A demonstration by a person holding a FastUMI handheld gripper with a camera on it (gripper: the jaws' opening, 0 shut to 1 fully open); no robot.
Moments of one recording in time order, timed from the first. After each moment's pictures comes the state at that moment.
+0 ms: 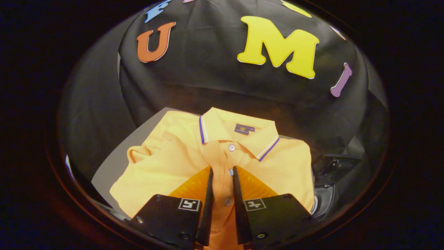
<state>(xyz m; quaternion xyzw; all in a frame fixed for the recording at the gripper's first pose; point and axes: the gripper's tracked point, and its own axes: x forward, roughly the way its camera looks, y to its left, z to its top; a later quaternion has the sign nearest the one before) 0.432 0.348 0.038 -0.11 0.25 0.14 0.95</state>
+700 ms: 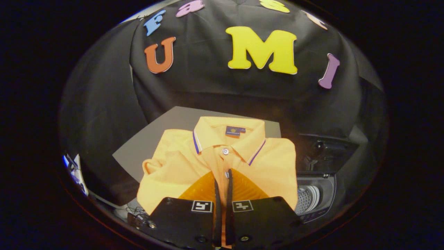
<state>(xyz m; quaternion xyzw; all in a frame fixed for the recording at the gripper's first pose) 0.332 0.253 0.060 -0.06 0.22 0.19 0.96</state>
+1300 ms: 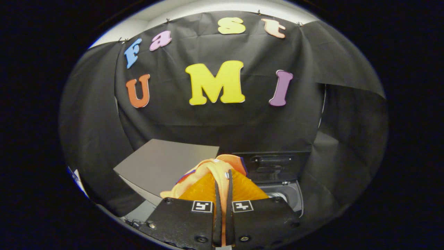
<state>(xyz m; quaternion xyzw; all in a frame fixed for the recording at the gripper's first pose) 0.285 0.069 0.160 0.00 0.12 0.11 0.99</state>
